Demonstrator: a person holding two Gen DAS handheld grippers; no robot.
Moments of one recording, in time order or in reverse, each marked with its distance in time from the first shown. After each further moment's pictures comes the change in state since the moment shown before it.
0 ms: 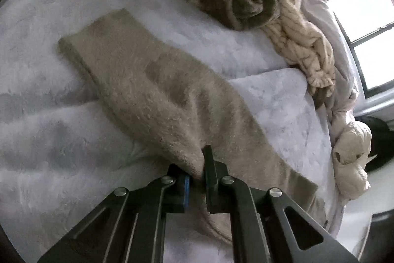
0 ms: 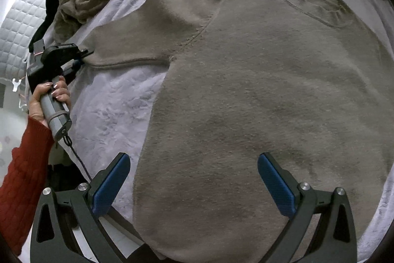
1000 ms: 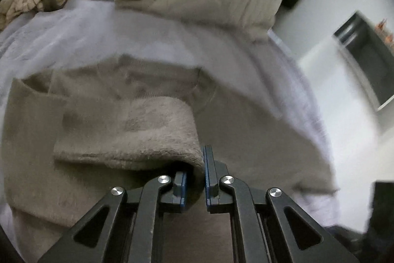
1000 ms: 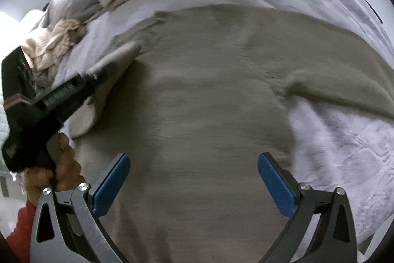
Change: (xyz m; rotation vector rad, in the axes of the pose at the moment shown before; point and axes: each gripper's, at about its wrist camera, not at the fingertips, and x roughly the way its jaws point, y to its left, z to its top) left arm 0.032 -0.328 -0.323 0.851 0.285 -0.304; right arm -0.085 -0.227 -0.050 0.438 -0.221 -0.072
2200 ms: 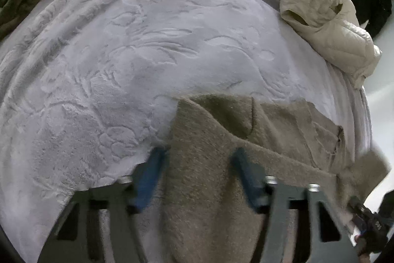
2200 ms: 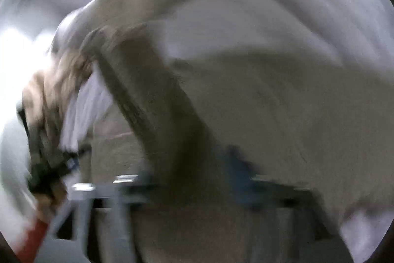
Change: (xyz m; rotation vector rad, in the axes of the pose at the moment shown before) left arm -0.023 0.222 0.059 -0.325 0.110 0.253; right arm 0.066 0.000 0.104 0.140 -0.105 0.197
